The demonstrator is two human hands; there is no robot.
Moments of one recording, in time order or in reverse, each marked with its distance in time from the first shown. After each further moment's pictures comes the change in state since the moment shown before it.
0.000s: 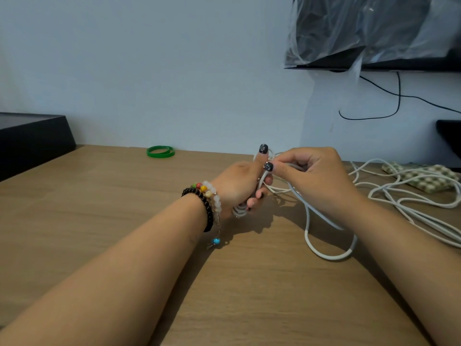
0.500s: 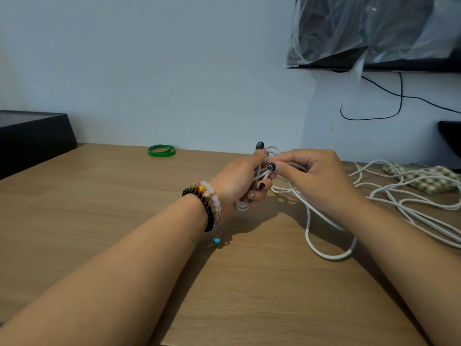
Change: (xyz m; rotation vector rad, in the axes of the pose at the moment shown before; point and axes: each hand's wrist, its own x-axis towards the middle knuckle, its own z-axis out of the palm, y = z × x) left_hand 0.005 -0.002 -0.005 -0.183 -0.051 0.010; right_hand 0.005 0.010 0.000 -0.058 0.016 0.008
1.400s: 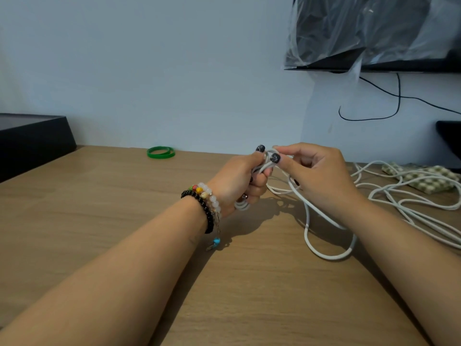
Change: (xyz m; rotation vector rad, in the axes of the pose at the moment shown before) left_hand 0.000 0.003 0.002 -0.013 0.032 0.067; right_hand 0.004 0.003 -0.003 0.049 0.069 0.017
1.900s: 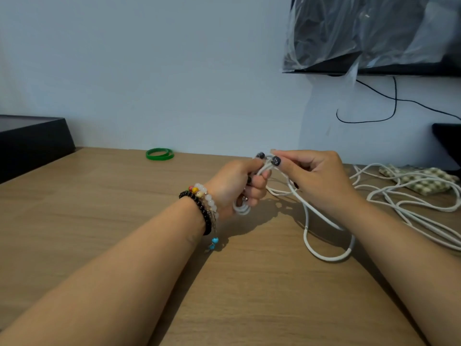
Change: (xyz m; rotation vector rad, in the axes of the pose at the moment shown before) left_hand 0.002 -0.001 -0.001 -0.197 -0.067 -0.124; right_hand 0.001 0.002 -0.002 0.023 -0.011 0.000
